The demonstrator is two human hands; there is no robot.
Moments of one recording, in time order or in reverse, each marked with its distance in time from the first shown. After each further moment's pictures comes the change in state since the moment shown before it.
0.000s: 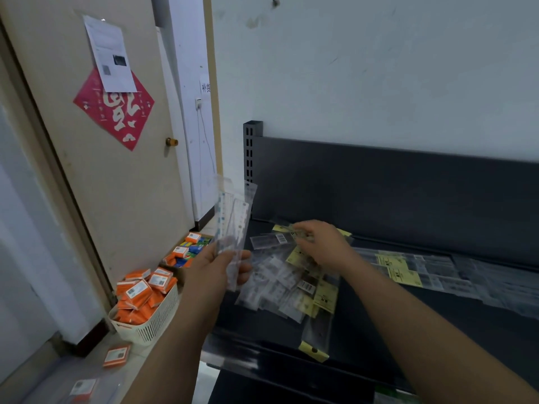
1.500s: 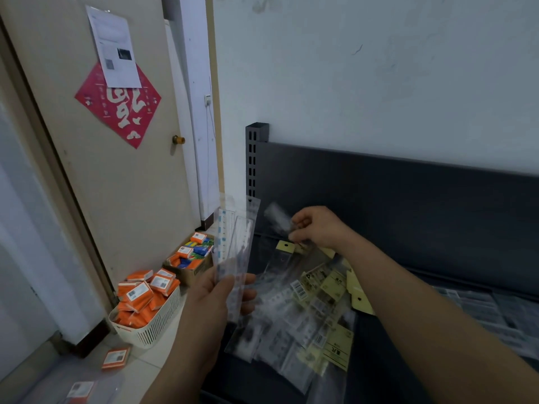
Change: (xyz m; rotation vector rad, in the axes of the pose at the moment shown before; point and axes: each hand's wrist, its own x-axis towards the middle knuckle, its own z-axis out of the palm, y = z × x) left_hand 0.031 -0.020 0.014 -0.031 0.043 0.004; right_hand 0.104 0.016 -0.005 0.369 -0.129 0.150
